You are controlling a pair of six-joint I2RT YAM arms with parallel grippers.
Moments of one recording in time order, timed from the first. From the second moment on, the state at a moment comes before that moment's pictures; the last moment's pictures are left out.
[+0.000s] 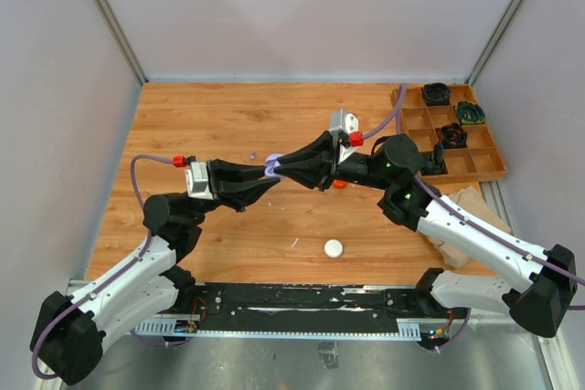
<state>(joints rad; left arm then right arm) -0.54 0.81 0.39 1.07 0.65 -0.35 0.86 1.13 0.97 0.43 -0.58 0.14</state>
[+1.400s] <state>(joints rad) -0.54 0.86 0.34 1.07 0.64 -0.29 0.87 1.05 1.02 0.05 -0.50 -0.01</state>
